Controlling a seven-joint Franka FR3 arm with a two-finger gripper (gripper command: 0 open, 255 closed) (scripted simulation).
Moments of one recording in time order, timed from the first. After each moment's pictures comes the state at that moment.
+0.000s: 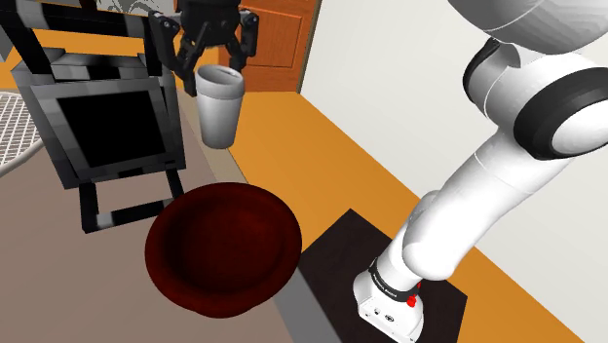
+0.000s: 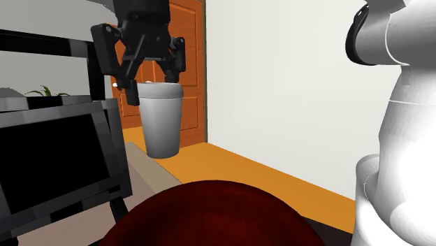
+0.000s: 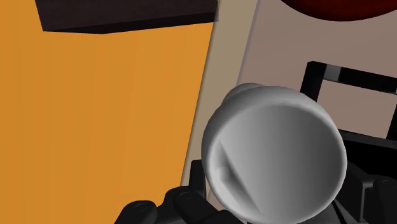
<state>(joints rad) 0.11 -0.08 0.56 -1.44 -0.08 1.36 0.66</state>
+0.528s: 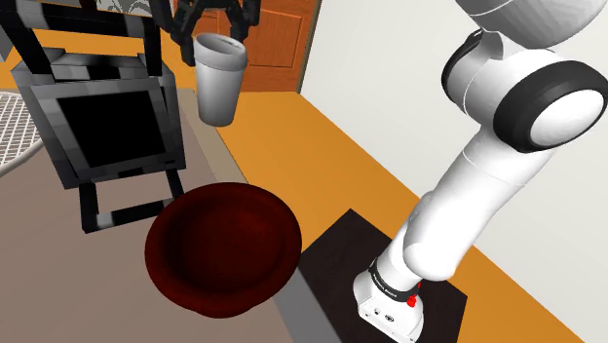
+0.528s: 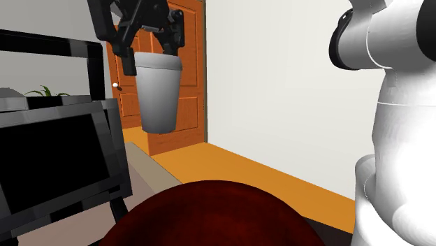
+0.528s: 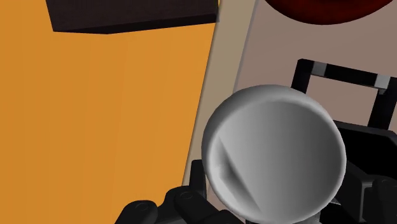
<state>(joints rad) 0.13 0.02 0.59 -1.22 -0.13 1.21 0.68</state>
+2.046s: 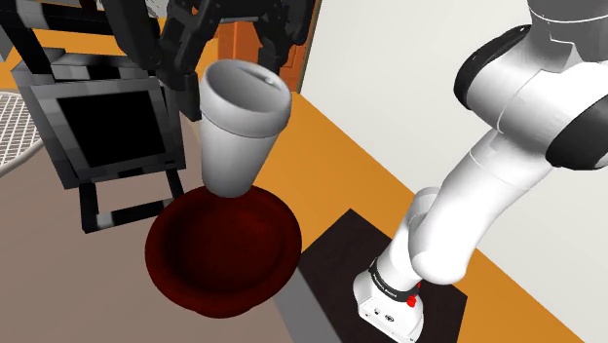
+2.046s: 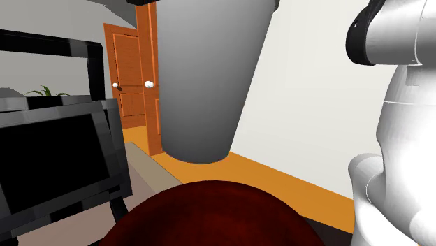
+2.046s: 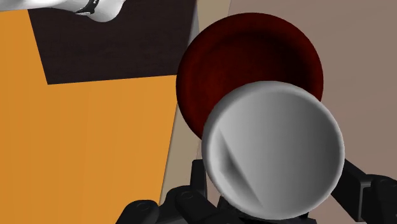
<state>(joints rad) 0.31 -0.04 0.75 -1.18 -0.08 1.09 1.03</state>
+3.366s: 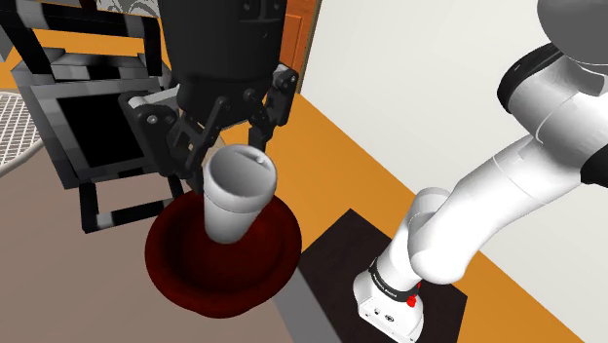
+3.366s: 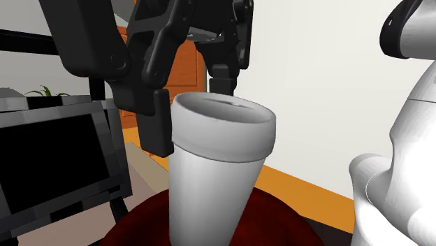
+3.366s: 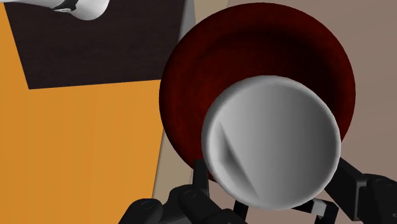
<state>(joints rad) 0.29 -0.24 0.66 -1.58 0.04 1.35 0.95</state>
